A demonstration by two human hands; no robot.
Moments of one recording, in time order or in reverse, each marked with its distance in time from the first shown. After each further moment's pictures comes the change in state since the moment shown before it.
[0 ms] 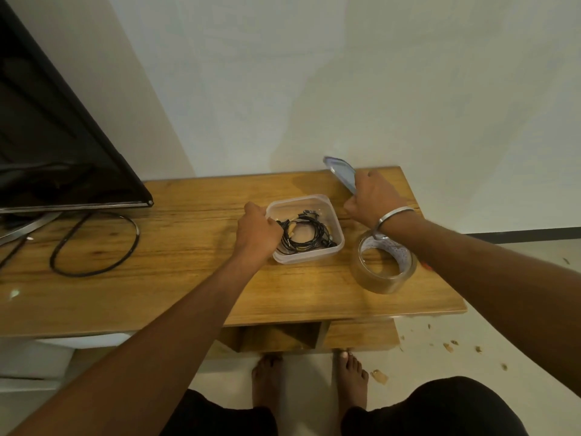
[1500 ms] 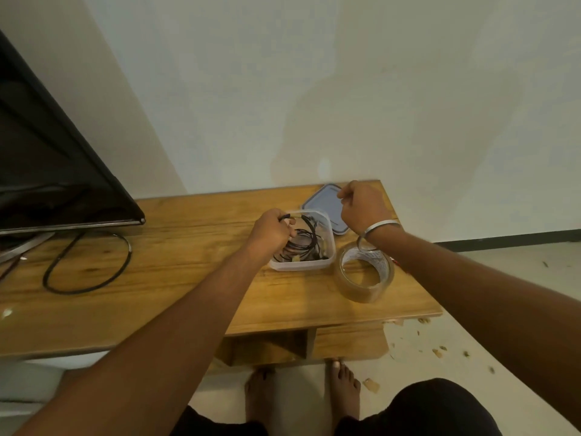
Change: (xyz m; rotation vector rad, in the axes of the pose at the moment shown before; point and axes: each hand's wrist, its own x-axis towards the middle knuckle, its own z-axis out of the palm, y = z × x) left_hand -0.004 0.048 0.015 -0.194 -0.284 0.001; right_hand -0.012 0.006 -0.014 0.377 0.159 0.144
